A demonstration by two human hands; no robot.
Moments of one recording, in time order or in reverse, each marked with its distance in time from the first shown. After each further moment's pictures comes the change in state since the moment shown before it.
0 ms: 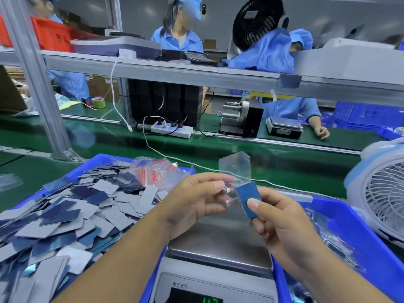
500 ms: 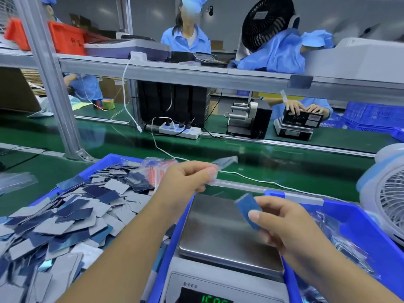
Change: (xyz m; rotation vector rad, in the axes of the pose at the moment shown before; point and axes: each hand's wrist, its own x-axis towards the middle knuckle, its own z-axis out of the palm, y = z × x) left_hand 0.009 0.005 -0.031 0.260 0.366 0.152; right_hand 0.001 0.003 0.000 -0.272 -0.017 0.055
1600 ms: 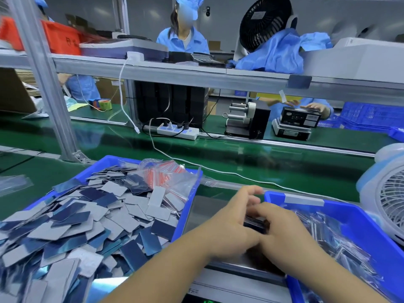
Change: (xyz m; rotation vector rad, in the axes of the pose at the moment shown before) left_hand -0.036 -0.012 0.067 0.275 -0.498 -0.073; right_hand 0.005 0.001 0.003 -0.904 0.030 -0.311
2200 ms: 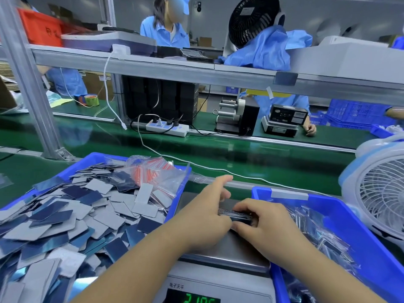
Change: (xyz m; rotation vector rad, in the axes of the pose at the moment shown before) left_hand 0.000 -0.010 -0.019 0.349 0.102 -0.107; right_hand 0.000 0.013 0.001 -0.073 0.017 0.007
